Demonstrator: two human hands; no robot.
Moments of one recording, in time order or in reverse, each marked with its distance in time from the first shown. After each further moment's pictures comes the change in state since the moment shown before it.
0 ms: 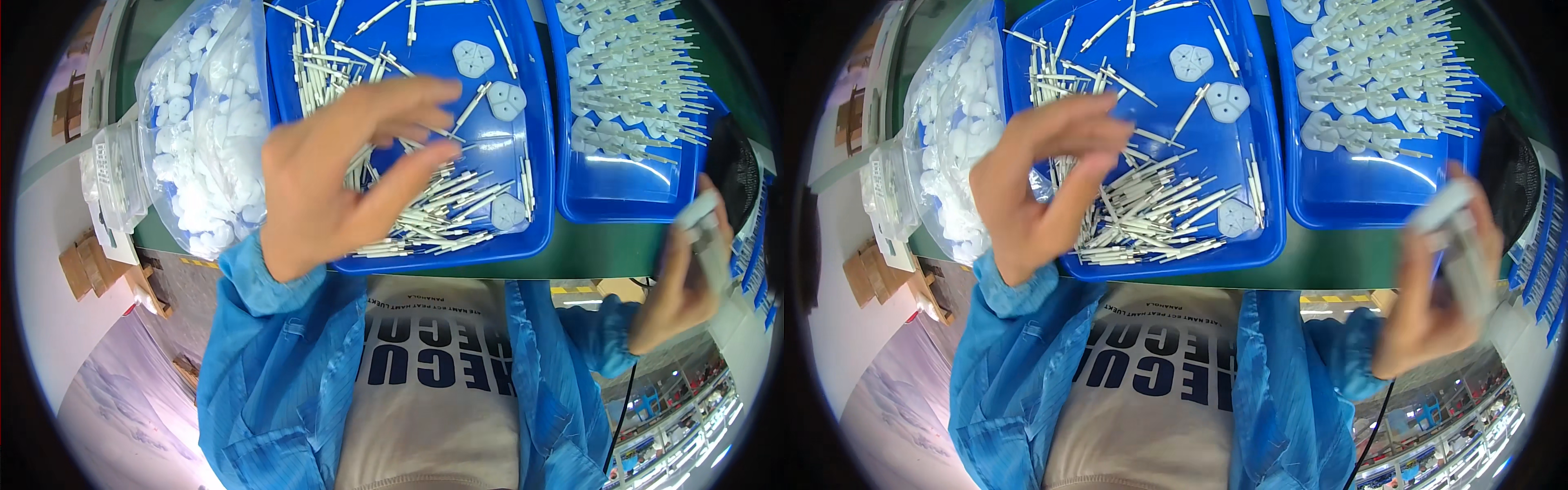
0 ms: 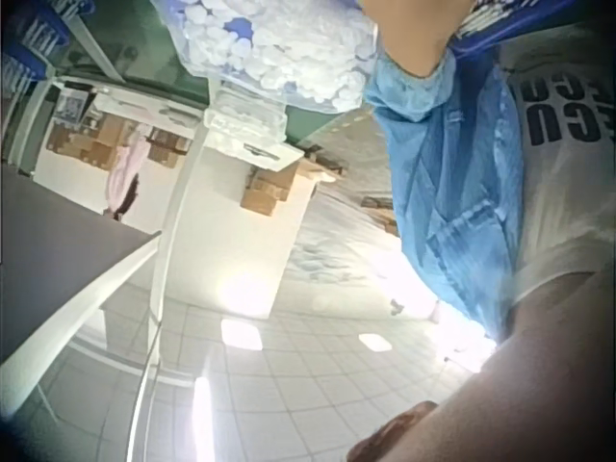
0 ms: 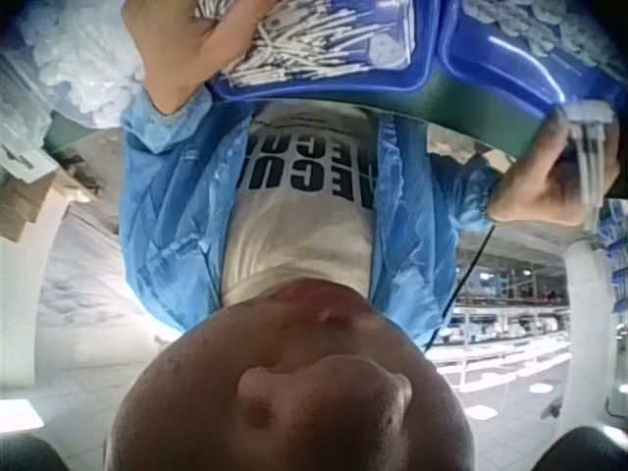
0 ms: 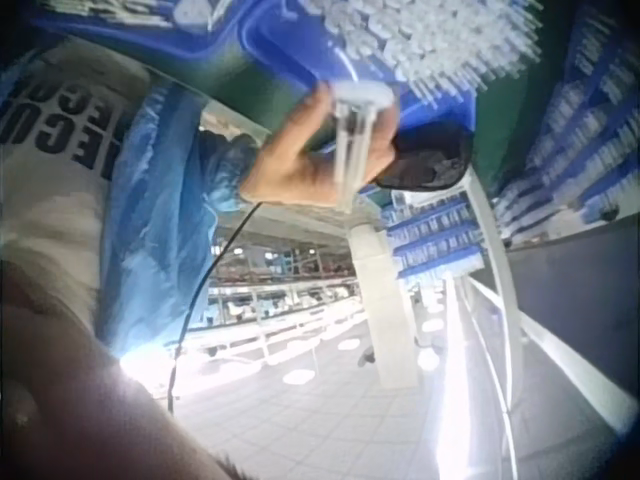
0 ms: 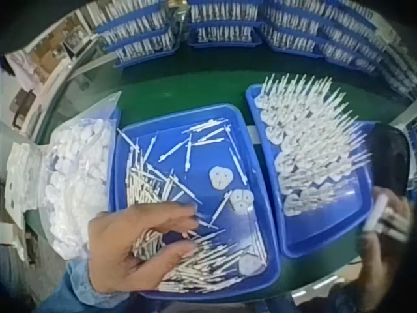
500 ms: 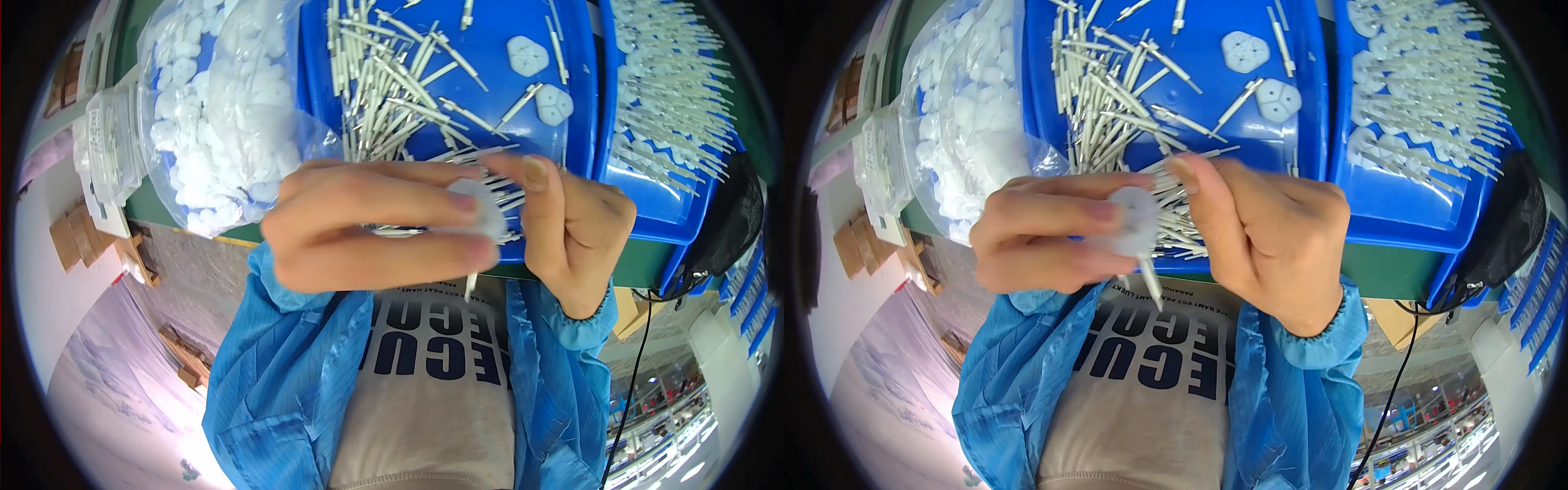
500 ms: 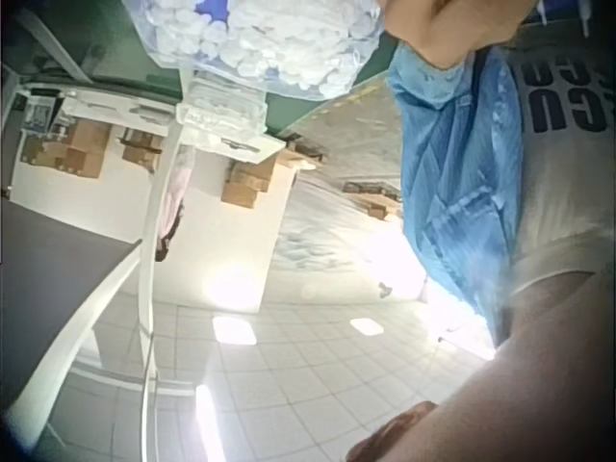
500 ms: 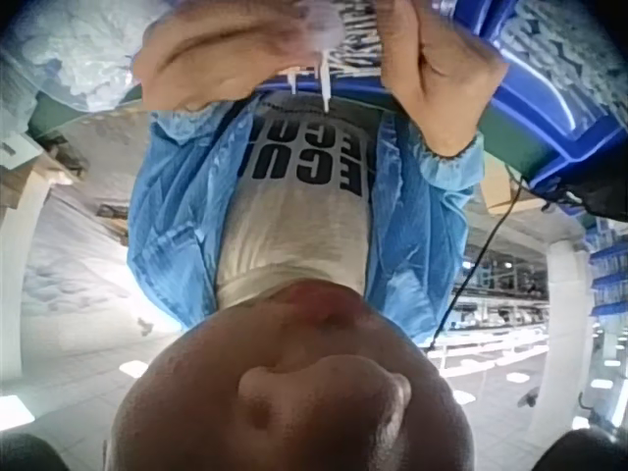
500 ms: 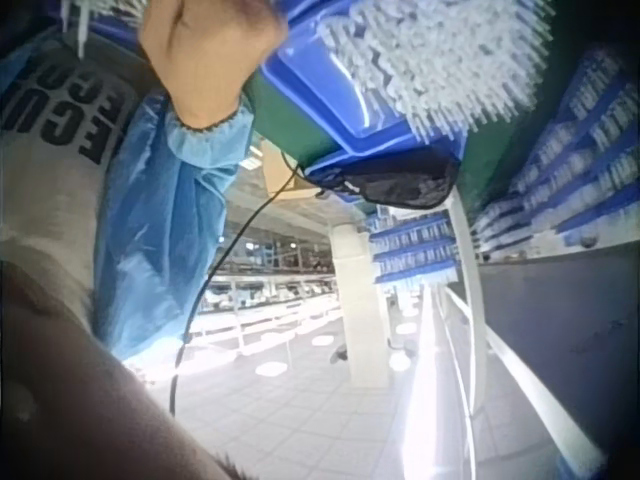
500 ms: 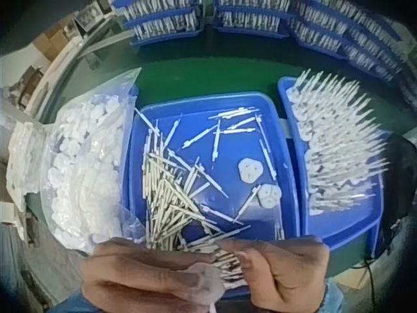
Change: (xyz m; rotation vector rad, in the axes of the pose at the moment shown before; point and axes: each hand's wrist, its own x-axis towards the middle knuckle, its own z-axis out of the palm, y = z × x) left_hand -0.032 -0.040 -0.013 -0.166 -0.087 0.645; right_hand 0.008 -0.083 0.105 0.416 -0.605 -0.059
